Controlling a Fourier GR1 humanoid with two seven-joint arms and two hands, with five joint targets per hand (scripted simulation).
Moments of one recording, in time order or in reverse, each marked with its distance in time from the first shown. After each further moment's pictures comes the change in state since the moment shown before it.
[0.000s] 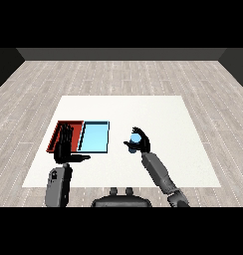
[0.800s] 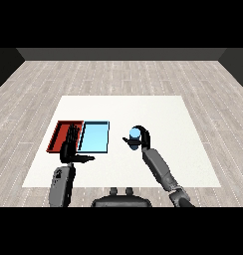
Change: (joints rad) left arm -0.007 -0.012 -0.052 0.035 -0.056 0.005 -0.008; right arm -0.037 -0.034 0.029 -0.116 0.162 -0.184 0.134
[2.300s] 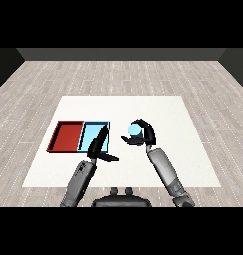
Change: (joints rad) left arm -0.136 -0.054 -0.327 0.179 0.031 0.146 0.158; right arm 0.073 -0.044 0.009 -0.479 0.357 0.064 0.293
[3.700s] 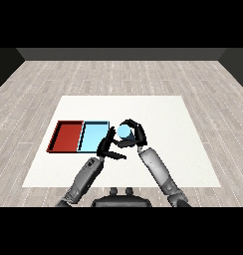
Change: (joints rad) left arm -0.135 0.005 -0.133 0.248 0.159 0.137 -0.092; right arm -0.051 0.078 0.073 0.002 0.037 -0.002 0.012
